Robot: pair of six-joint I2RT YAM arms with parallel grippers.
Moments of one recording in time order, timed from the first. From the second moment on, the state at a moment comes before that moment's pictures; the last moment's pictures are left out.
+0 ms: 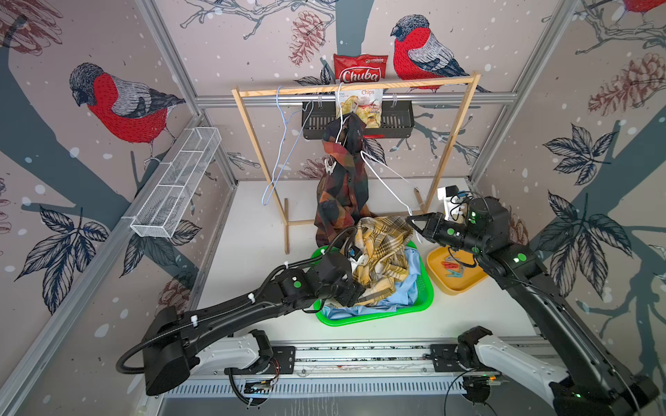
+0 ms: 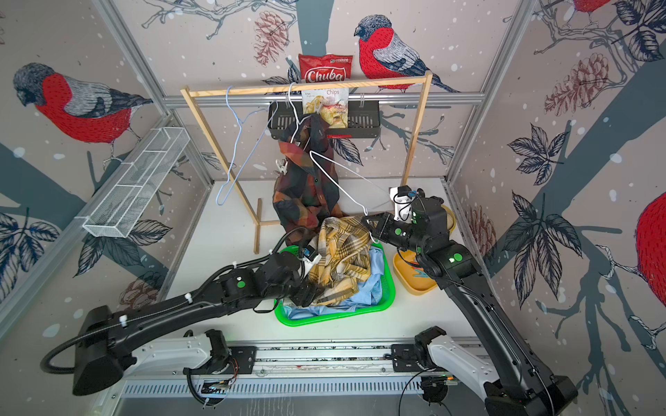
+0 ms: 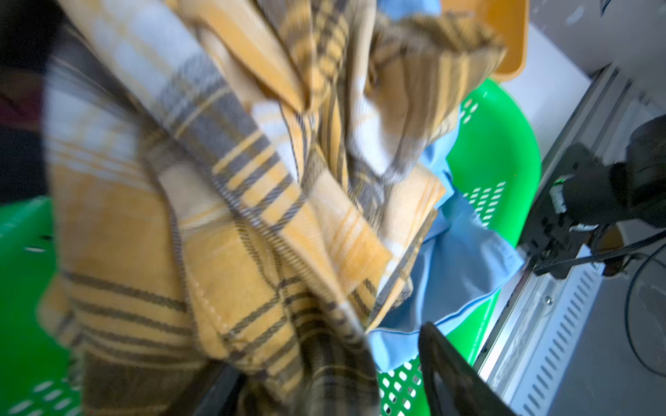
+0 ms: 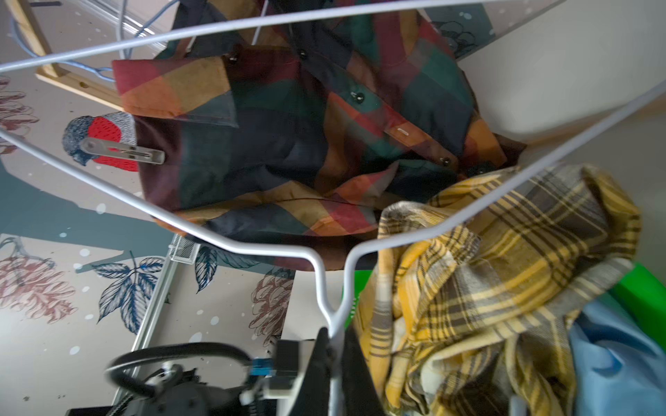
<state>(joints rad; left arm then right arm) -1.03 1.11 0.85 -0.50 -0.03 -0.27 0.43 0.95 1.11 -0.55 -0.43 0.78</state>
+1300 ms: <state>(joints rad) -1.05 1.36 0.77 0.55 -0.52 1.34 0.35 0.91 0.98 -0.97 -0.30 0.52</state>
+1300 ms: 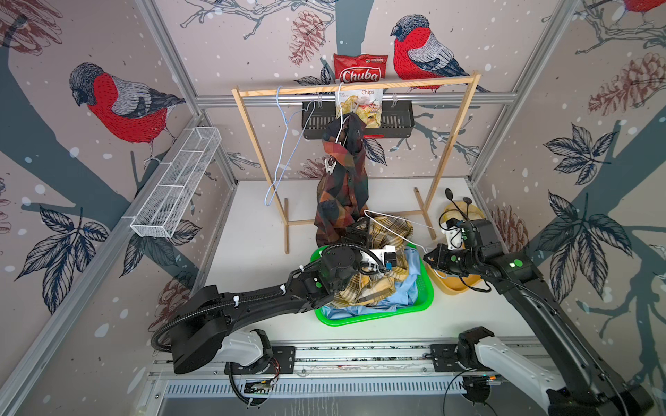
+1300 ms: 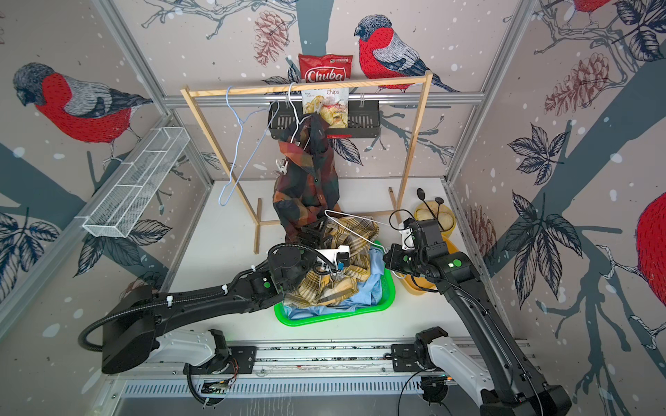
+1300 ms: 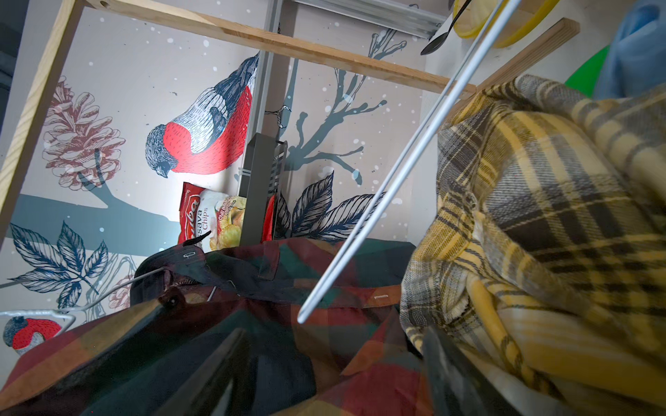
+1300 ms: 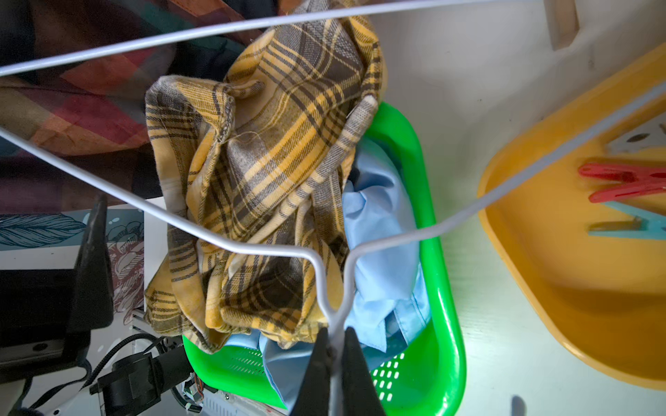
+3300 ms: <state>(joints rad) -1.02 1.33 1.20 -0.26 -0.46 0.74 0.35 0.83 1.51 -0.89 0.09 0.53</state>
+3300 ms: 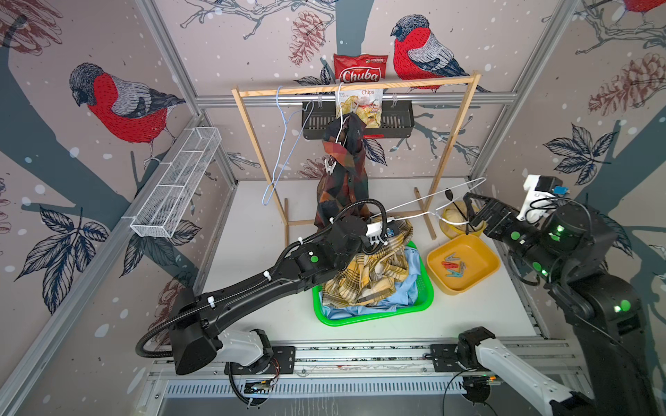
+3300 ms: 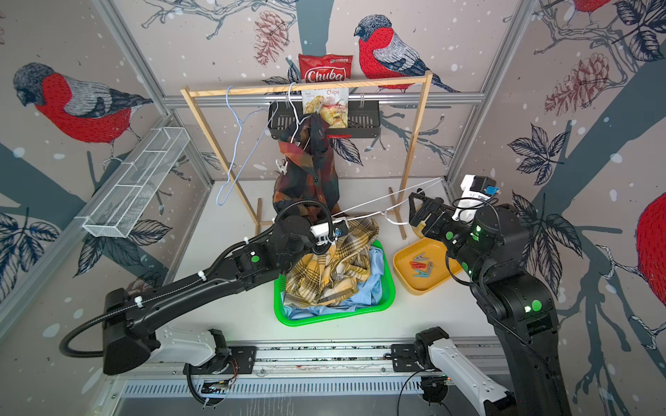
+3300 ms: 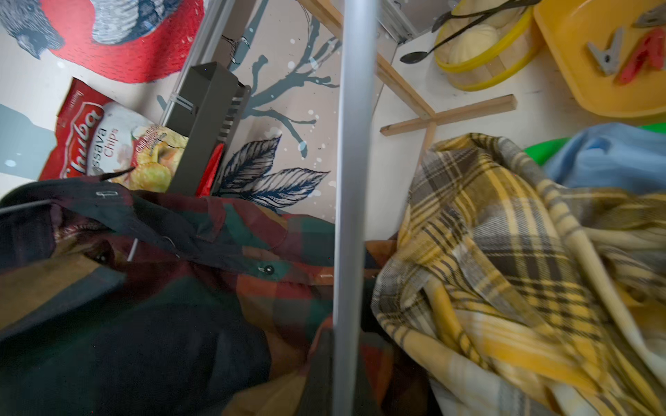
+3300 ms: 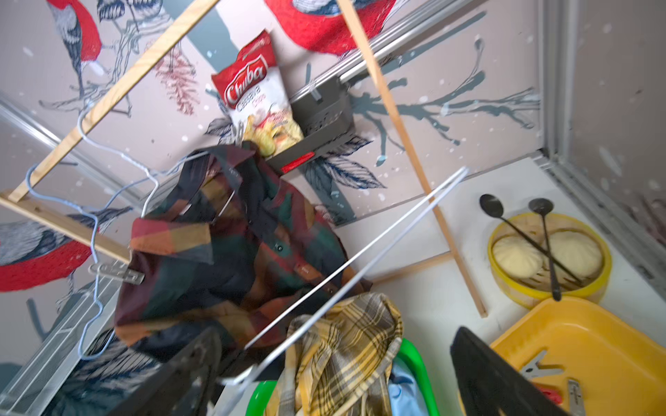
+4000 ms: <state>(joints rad) -0.95 1.54 1.91 -0.89 -0.24 -0.02 0.35 0.79 1.36 -0.76 0.17 0.65</state>
